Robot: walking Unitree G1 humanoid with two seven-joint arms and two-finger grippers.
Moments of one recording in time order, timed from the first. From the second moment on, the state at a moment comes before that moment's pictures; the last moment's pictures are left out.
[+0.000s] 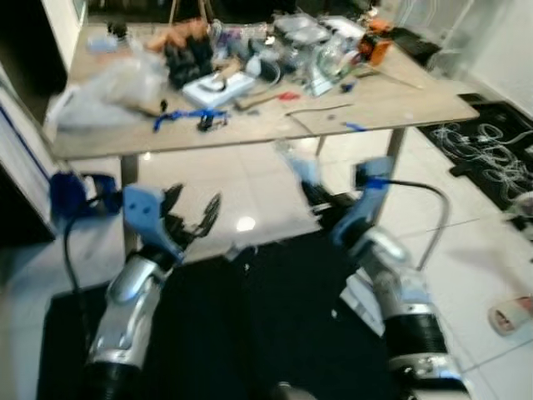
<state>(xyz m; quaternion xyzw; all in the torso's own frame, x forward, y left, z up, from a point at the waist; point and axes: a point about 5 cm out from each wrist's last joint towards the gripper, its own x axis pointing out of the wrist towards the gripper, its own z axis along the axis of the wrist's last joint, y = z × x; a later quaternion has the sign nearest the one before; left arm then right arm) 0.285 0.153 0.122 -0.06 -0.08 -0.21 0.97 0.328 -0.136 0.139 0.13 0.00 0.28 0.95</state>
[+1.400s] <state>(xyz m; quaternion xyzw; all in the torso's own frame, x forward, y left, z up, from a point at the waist) 0.286 0.146 0.125 -0.06 -0.09 -0.24 0.96 0.329 -0.142 0.134 0.13 0.02 0.27 0.96</state>
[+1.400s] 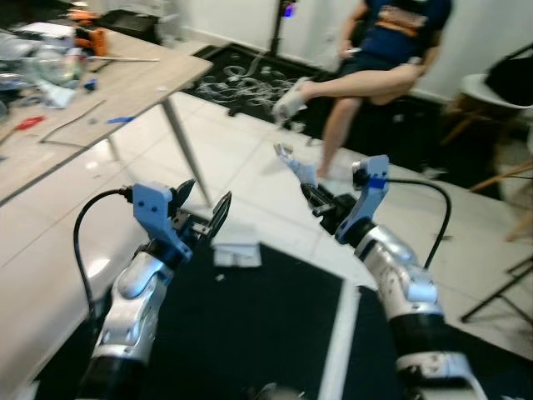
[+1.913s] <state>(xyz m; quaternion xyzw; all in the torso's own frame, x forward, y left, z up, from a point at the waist) 0.286 0.147 0.125 -0.06 -0.09 -0.25 0.96 0.330 -0.141 0.135 0.13 0.01 0.27 0.95</state>
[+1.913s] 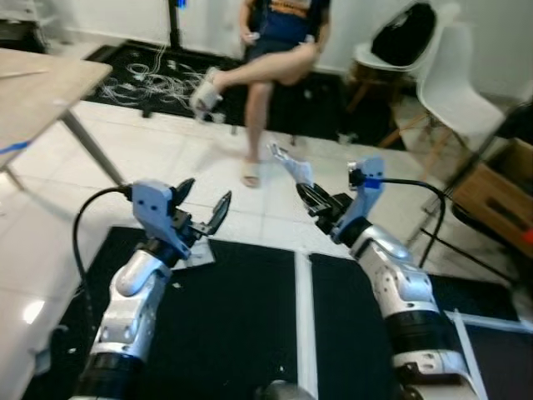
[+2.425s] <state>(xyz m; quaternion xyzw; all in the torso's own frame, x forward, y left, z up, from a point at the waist) 0.286 0.146 0.124 -0.06 -0.09 -0.25 0.96 0.328 -0.144 0.131 0.12 0.02 0.27 0.96</state>
